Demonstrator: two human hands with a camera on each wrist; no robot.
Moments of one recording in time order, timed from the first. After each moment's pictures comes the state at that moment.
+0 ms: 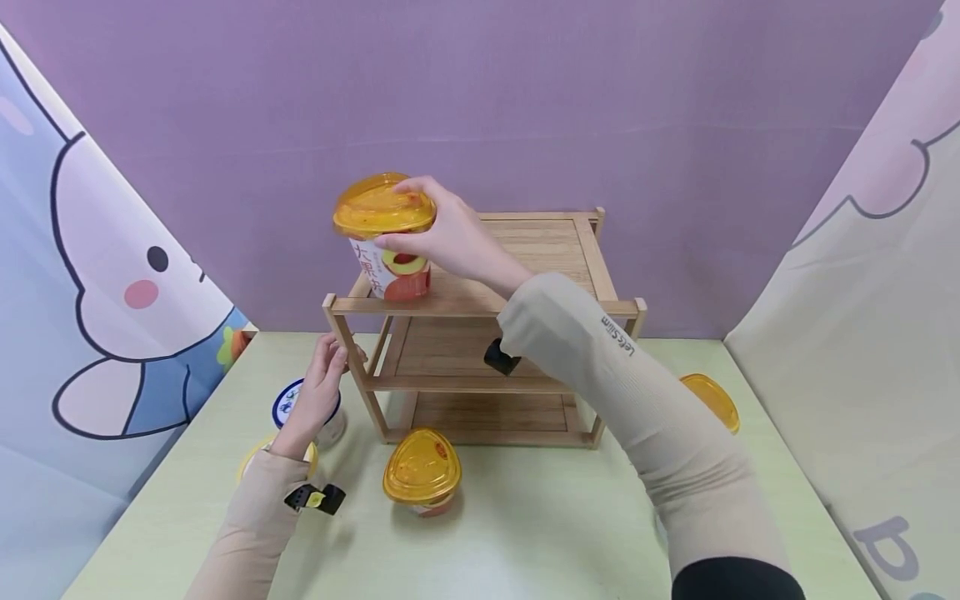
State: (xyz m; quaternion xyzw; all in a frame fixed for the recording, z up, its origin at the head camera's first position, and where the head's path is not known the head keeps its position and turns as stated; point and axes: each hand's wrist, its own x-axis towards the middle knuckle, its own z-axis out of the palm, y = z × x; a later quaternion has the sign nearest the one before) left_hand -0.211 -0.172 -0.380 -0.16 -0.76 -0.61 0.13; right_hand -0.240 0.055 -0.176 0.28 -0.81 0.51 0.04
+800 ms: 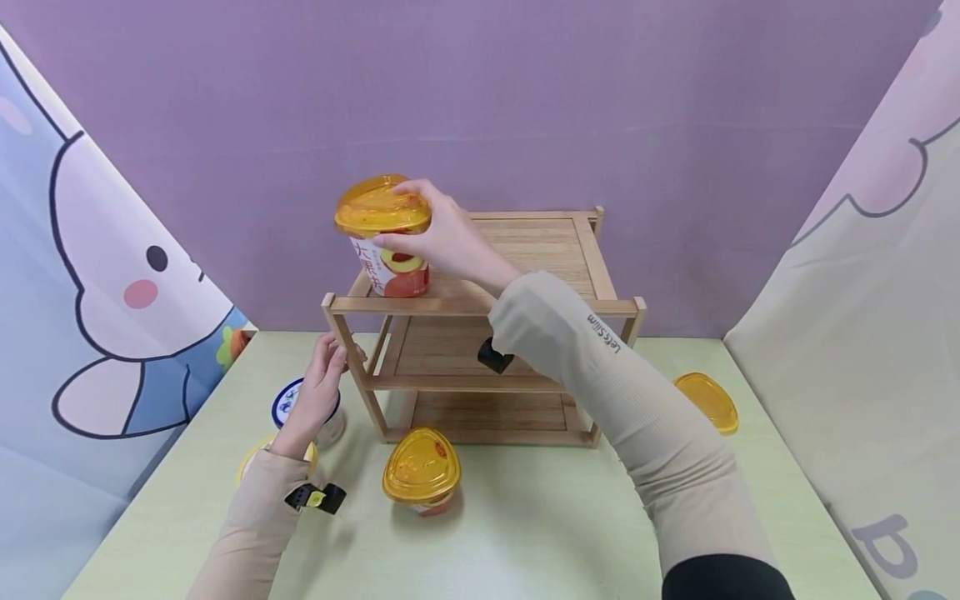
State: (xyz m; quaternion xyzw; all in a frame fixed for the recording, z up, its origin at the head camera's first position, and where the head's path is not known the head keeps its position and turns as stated) left_hand -0.198 -0.165 -0.361 -0.14 -0.76 -0.63 0.11; right_hand -0.251 0.050 -0.185 0.28 -0.81 0.51 0.04
